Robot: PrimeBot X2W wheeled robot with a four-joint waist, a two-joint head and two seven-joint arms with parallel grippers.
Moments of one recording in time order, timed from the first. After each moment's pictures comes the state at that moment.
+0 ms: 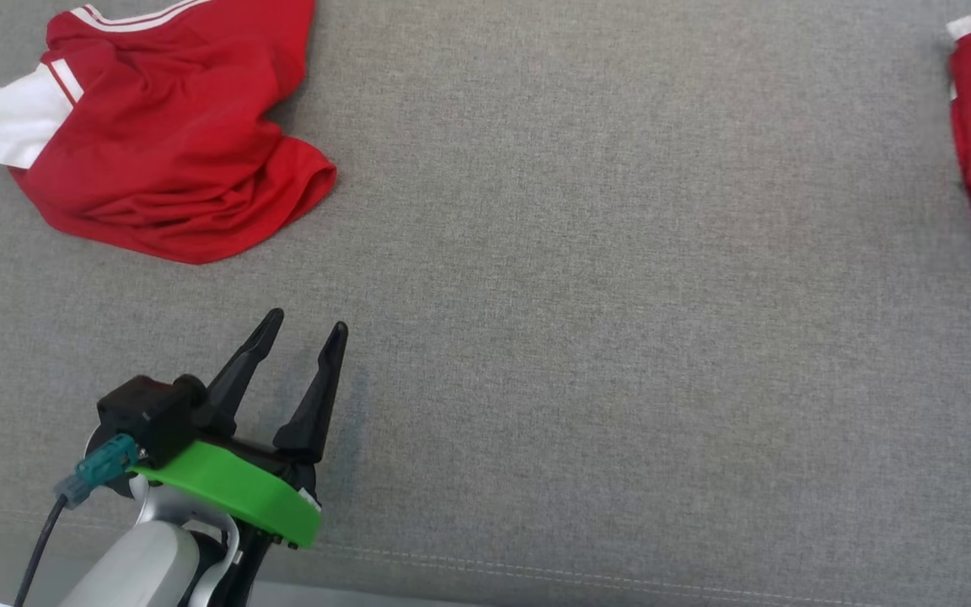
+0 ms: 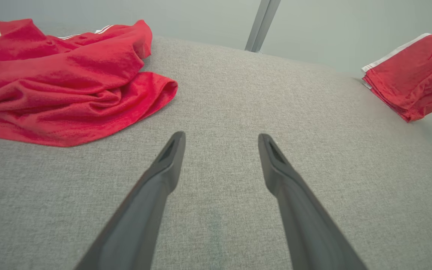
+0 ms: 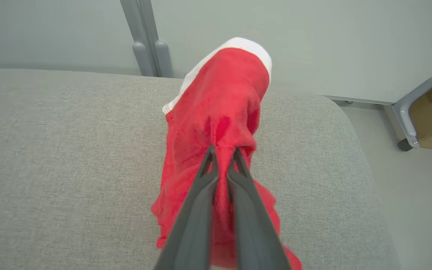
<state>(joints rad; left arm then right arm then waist) -0.21 0.40 -0.59 -0.05 -0.77 0.10 -0.21 -0.51 -0.79 0.18 0.25 0.68 -0.09 0.42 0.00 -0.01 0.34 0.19</state>
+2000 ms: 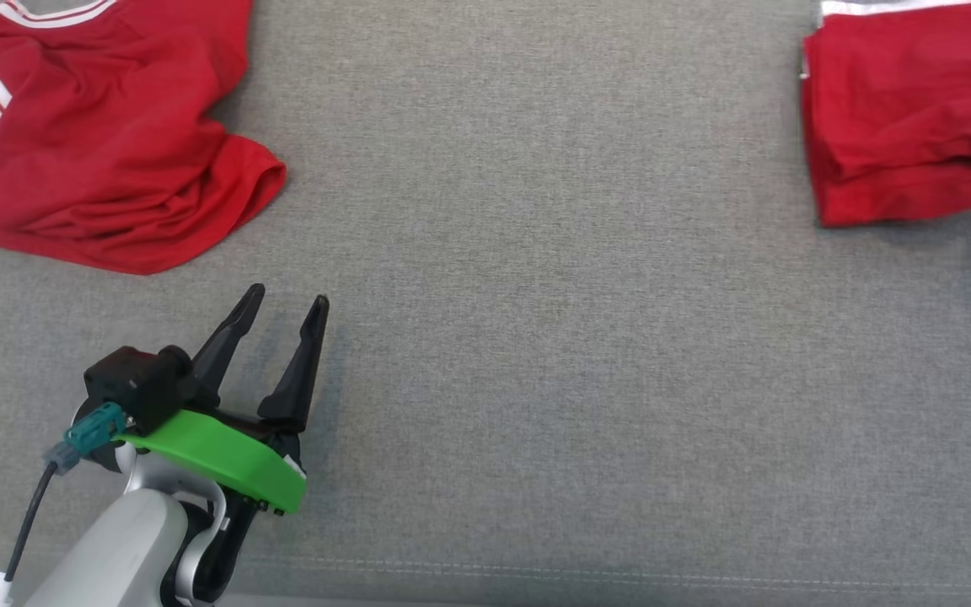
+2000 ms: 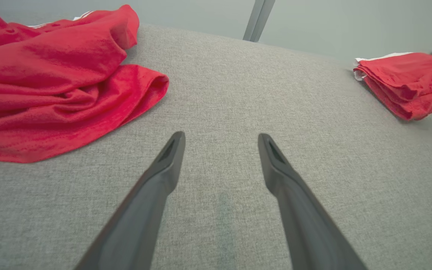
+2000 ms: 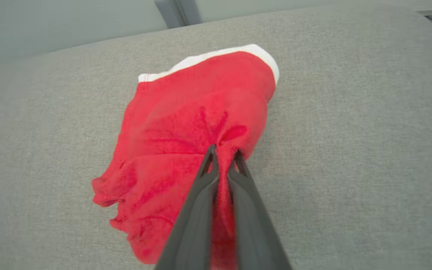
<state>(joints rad) -0.28 0.38 -0.58 0.05 -0.77 0.06 -0.22 -0.59 -0.72 0.18 0.24 0.84 -0.09 0.68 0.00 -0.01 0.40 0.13</state>
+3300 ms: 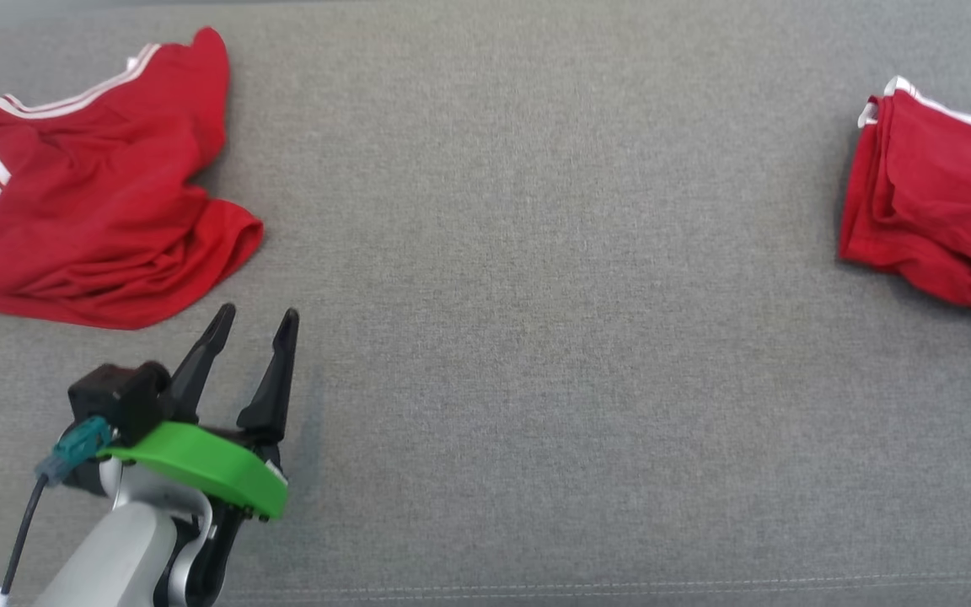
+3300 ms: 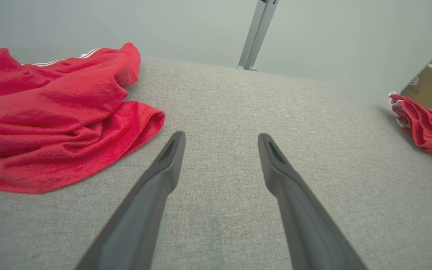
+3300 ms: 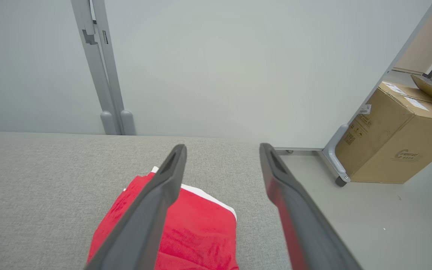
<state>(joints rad) -0.27 0.35 -0.54 0.12 -0.77 0.07 -0.23 -0.37 -0.75 0.07 0.16 0.55 -0.12 0.16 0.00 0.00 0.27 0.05</state>
